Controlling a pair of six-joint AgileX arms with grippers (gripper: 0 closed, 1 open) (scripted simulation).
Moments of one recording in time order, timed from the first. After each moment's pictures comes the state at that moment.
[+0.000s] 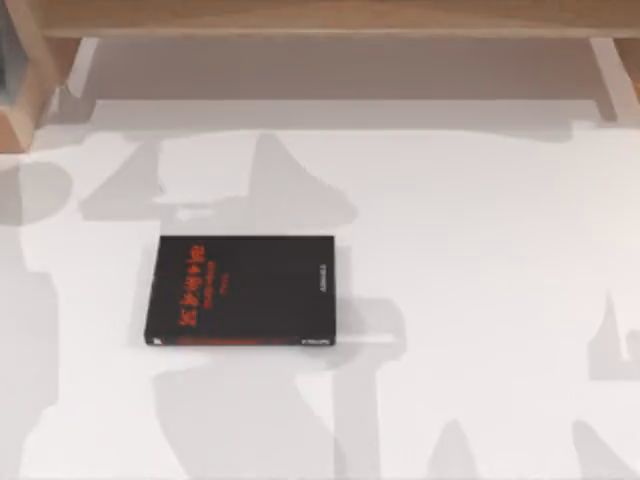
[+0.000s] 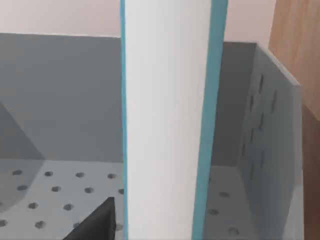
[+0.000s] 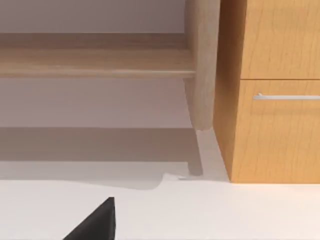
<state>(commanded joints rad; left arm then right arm) 0.28 1.71 1.18 0.45 0.30 0.00 0.00 0.00 0.00 0.00 0.00 0.00</state>
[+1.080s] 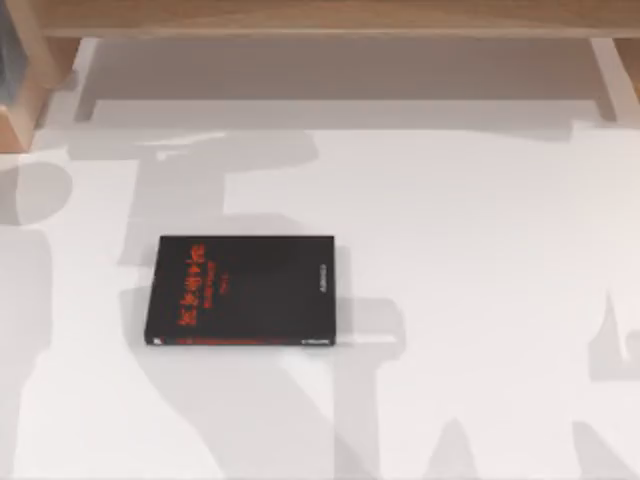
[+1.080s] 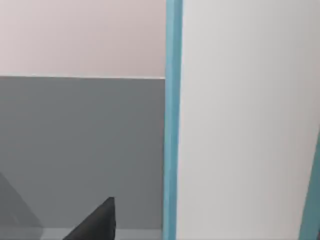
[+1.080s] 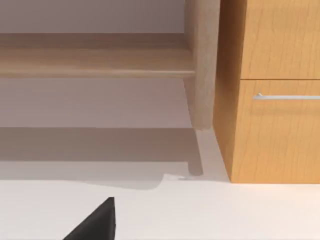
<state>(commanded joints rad) 0.26 1.98 1.43 0.54 0.30 0.00 0.00 0.00 0.00 0.00 0.00 0.00</state>
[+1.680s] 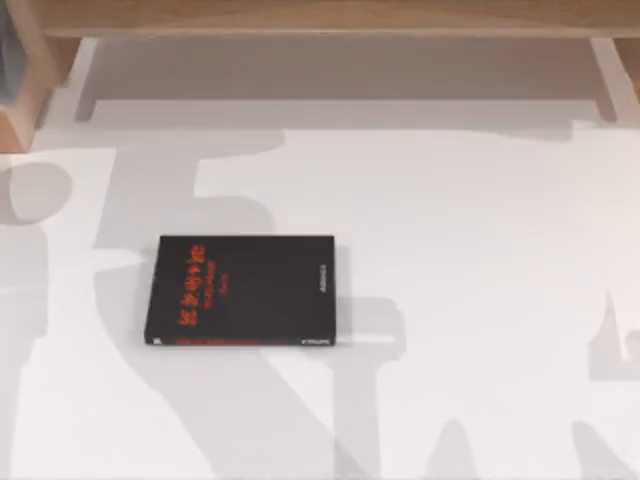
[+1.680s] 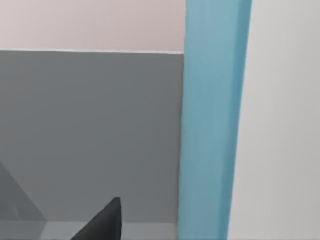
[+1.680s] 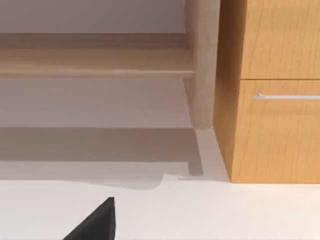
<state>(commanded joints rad) 0.28 2.06 1.48 0.57 0.32 0.00 0.00 0.00 0.00 0.00 0.00 0.00</state>
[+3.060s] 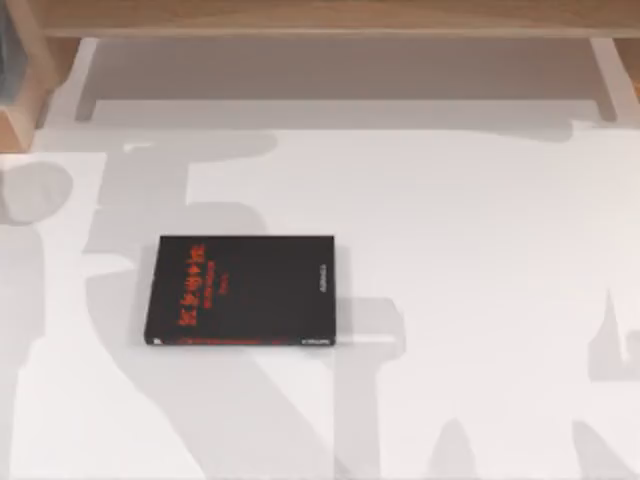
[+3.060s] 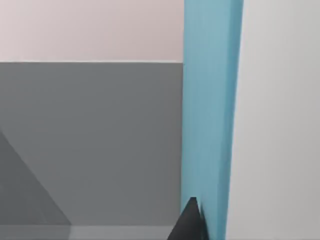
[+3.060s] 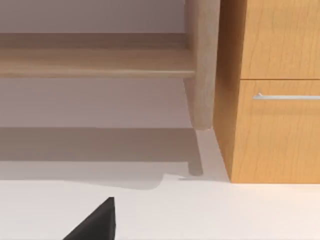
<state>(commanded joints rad) 0.30 2.04 1.47 0.57 0.33 0.01 0.00 0.00 0.00 0.00 0.00 0.00</state>
